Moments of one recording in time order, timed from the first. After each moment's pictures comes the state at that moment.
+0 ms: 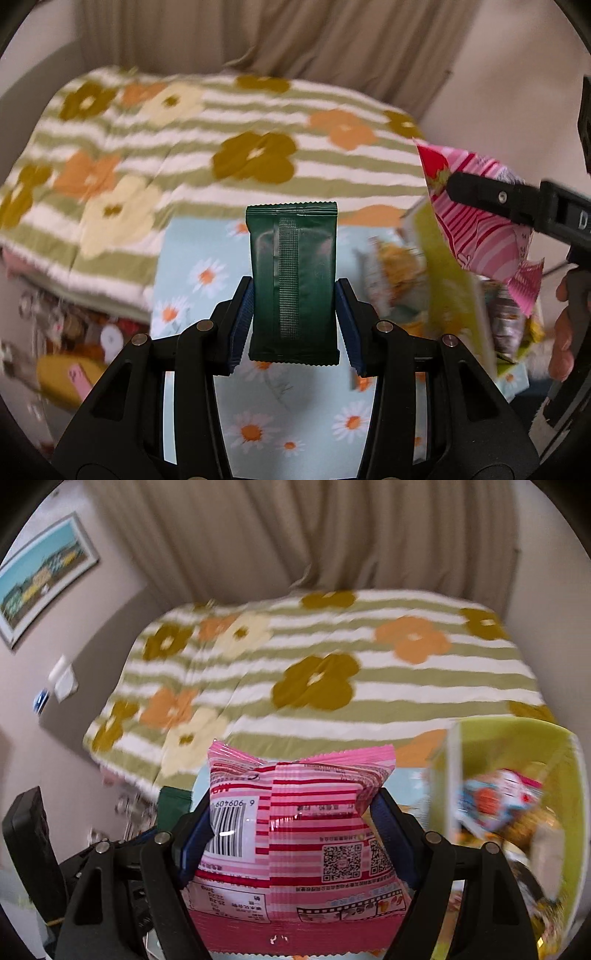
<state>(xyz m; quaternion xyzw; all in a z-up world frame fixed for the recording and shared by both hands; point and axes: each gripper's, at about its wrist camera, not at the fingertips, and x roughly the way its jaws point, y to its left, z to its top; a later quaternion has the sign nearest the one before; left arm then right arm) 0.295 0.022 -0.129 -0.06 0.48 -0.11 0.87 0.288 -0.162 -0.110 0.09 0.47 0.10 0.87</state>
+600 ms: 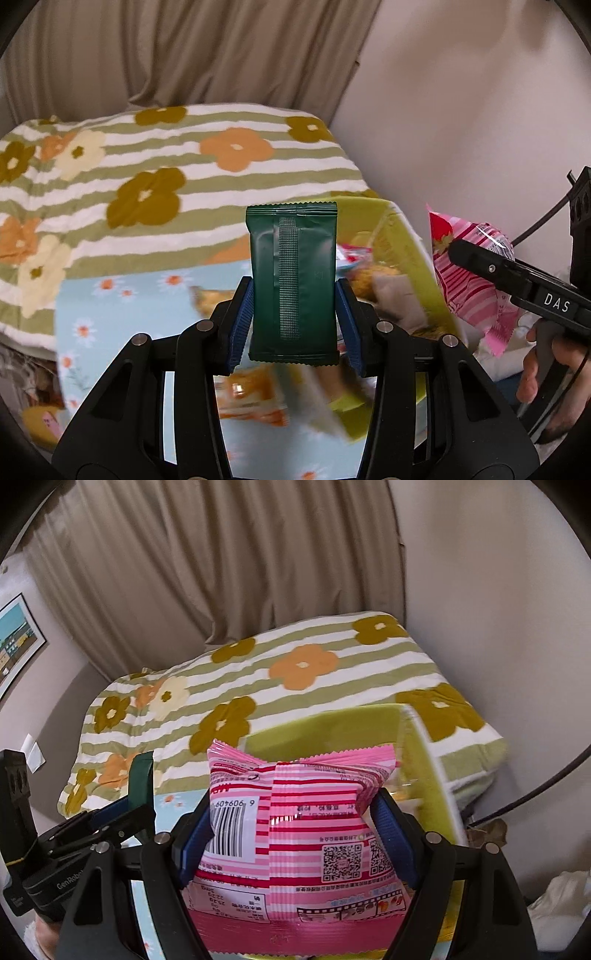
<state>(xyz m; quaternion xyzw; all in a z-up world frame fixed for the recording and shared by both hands) 0.301 -0.181 -0.077 -0.04 0.45 -0.23 0.86 0.227 -0.376 -0.083 0.14 0.44 0.00 0.89</state>
